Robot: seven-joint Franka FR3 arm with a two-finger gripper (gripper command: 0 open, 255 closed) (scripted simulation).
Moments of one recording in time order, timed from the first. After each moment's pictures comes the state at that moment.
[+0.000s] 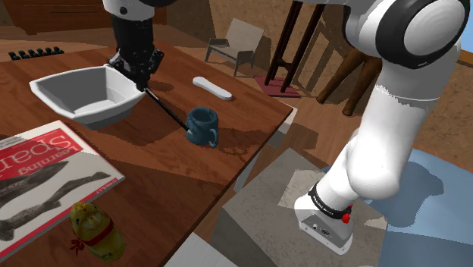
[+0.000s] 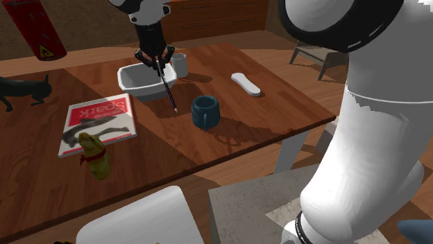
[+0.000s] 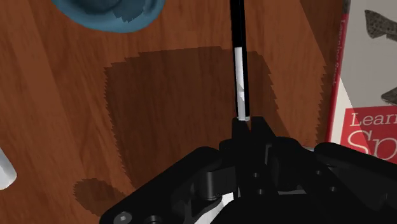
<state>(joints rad) 0.24 0.28 0.41 -1.52 -0.17 1.78 0.54</state>
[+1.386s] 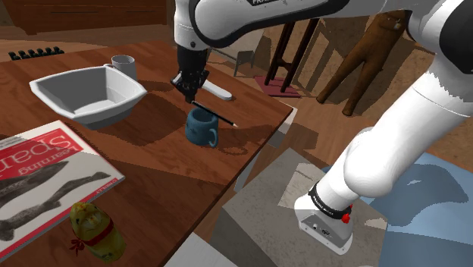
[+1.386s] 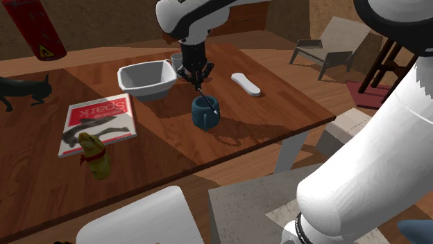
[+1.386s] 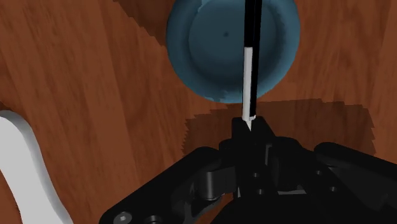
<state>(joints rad) 0.10 -0.04 0.34 -2.04 -0.05 2.01 0.33</state>
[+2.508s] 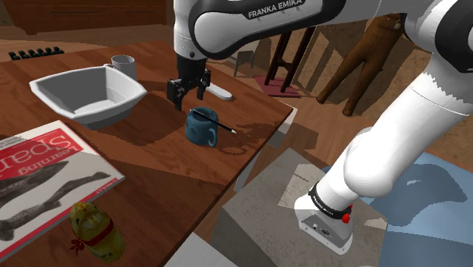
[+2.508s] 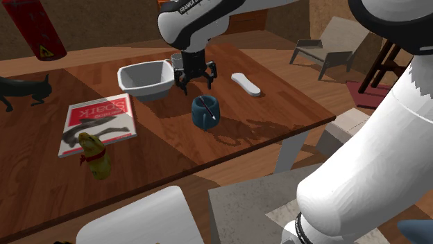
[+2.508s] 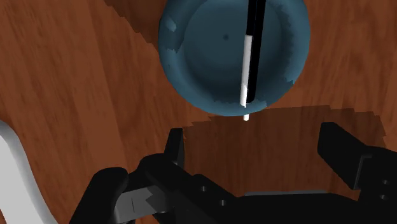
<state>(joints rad) 0.10 -0.02 0.34 -2.08 -0.05 2.07 0.34</state>
